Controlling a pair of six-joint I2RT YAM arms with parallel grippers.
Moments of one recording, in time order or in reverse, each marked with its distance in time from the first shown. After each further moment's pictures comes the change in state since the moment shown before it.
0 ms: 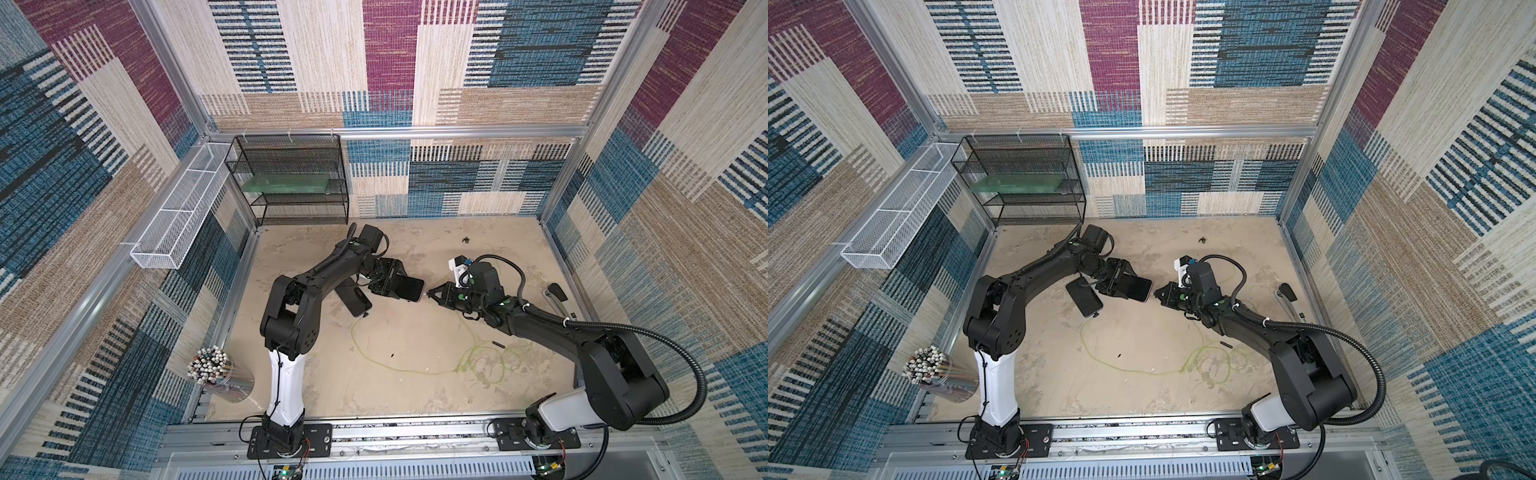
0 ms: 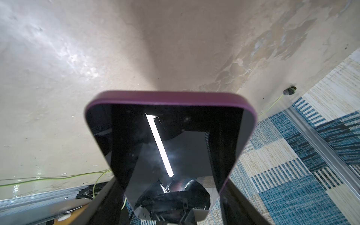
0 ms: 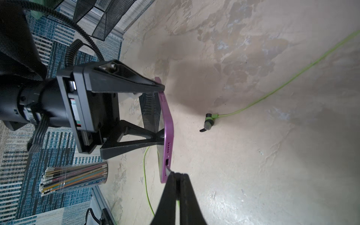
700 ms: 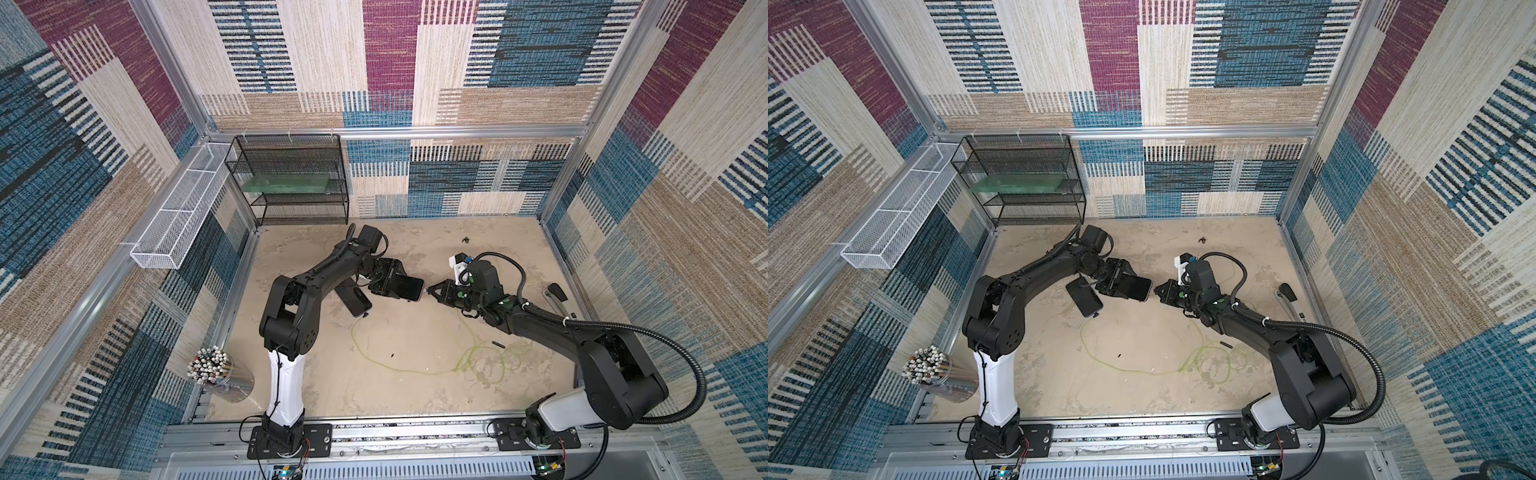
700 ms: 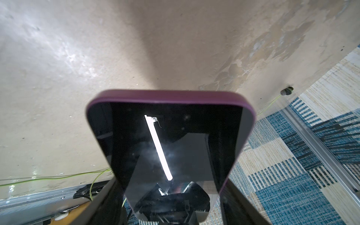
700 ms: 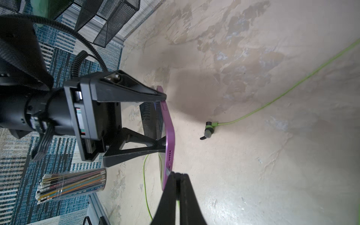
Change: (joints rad) left arm 0.000 -0.003 -0.016 0.017 0.005 -0.014; right arm 0.007 -0.003 0.016 0.009 0.032 0.001
